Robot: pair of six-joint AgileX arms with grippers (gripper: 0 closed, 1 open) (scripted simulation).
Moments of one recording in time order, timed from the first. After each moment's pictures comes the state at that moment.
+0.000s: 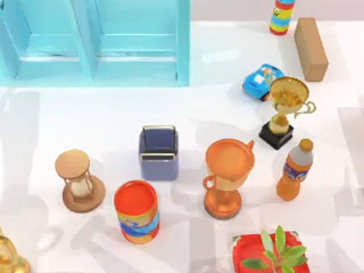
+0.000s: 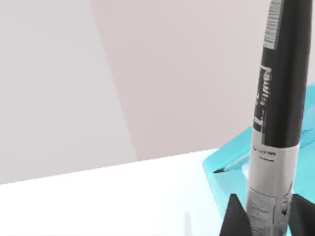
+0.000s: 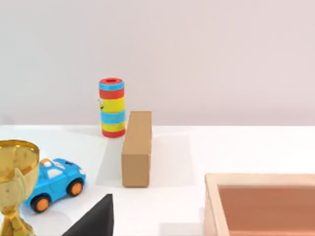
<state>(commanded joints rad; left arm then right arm) 0.15 1.24 1.48 -0.97 -0.62 -0.98 0.00 0.00 0.00 0.00 0.00 0.00</state>
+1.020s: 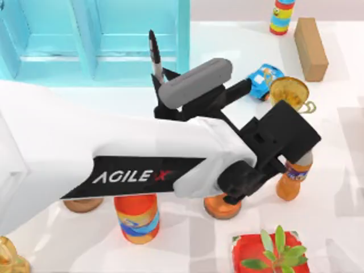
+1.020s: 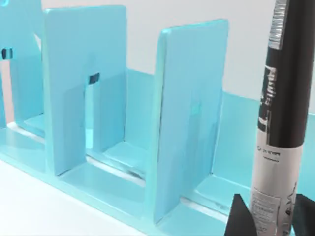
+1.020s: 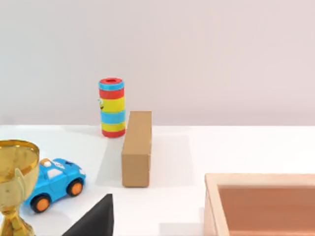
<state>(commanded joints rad) -1.04 1.96 1.32 -0.42 -1.63 -1.06 0.00 0.00 0.00 0.00 0.00 0.00</state>
